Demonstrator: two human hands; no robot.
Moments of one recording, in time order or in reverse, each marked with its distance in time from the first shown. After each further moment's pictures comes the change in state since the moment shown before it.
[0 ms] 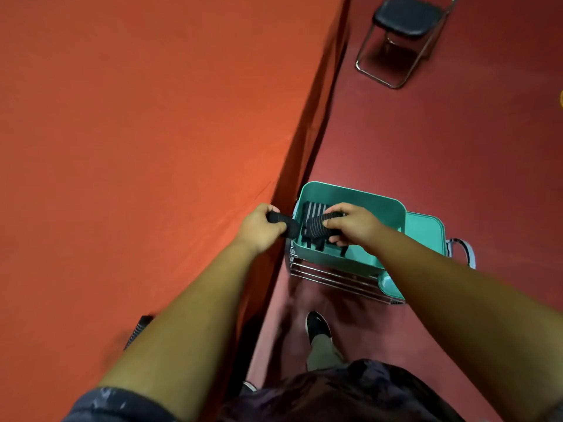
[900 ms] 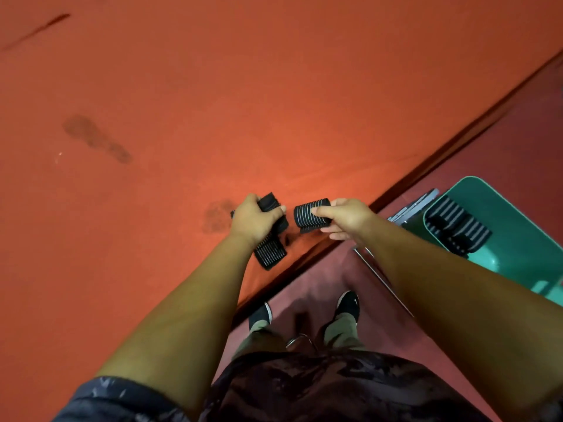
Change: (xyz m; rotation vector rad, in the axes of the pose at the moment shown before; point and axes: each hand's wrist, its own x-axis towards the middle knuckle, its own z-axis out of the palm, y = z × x) left_hand -0.182 -0.243 -0.115 -0.281 0.543 -0.410; right_hand -0.036 0.005 0.299 -0.333 -0.484 0.032
